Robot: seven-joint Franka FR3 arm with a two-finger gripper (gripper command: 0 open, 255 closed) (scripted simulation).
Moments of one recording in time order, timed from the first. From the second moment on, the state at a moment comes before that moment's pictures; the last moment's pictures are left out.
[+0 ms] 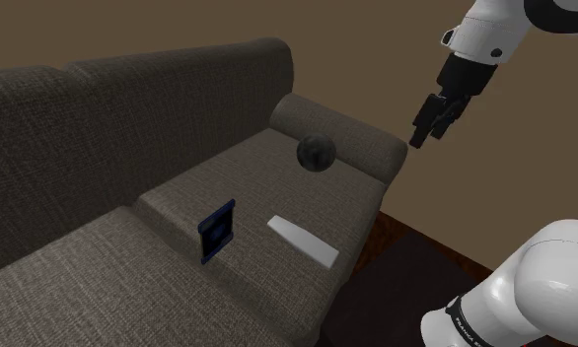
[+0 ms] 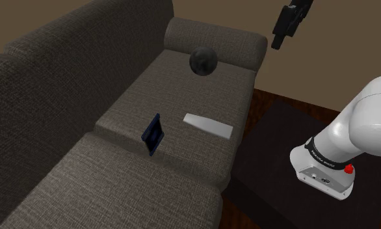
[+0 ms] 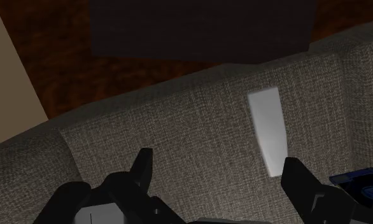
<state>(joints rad) 0.01 -0.83 0.00 -2.44 0.01 1.60 0.01</state>
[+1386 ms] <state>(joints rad) -0.11 -0.41 0.64 -2.25 0.19 1.75 1.05</state>
